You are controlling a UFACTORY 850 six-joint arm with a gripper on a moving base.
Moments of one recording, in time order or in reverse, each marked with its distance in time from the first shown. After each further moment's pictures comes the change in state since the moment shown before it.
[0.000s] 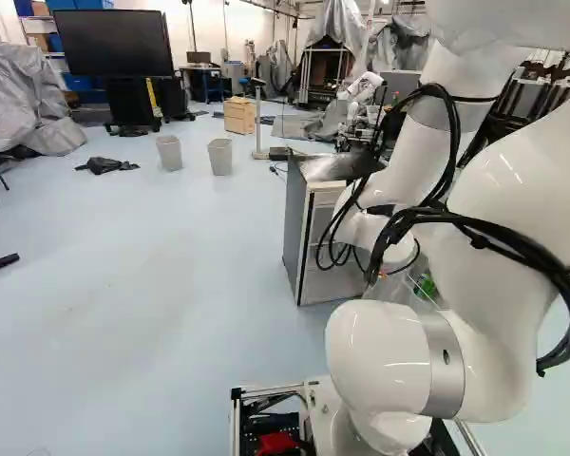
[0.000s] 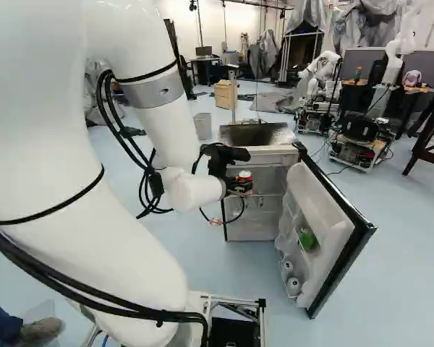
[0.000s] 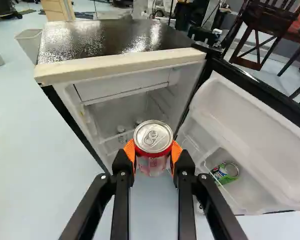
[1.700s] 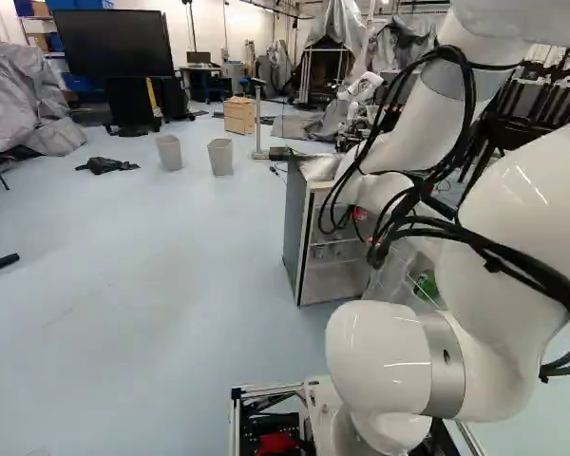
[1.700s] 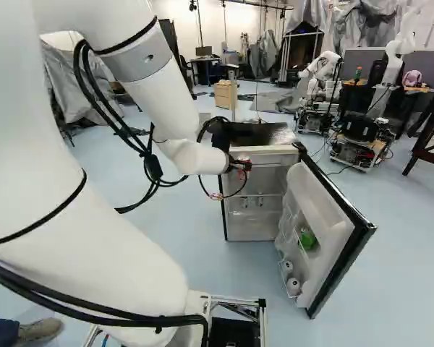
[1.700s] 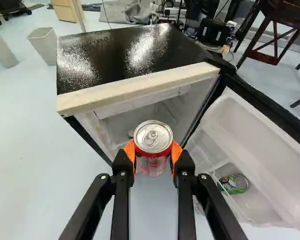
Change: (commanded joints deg) arm 1.0 5.0 -9.3 0.0 -16.1 0.0
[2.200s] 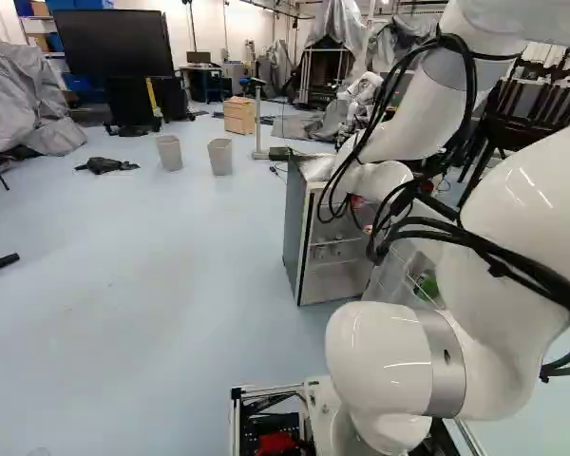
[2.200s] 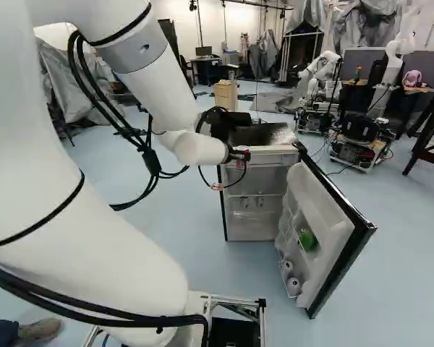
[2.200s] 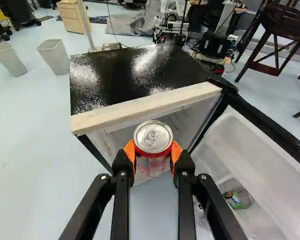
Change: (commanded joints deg) arm 1.3 0.5 -3.3 0.0 -1.4 0.0
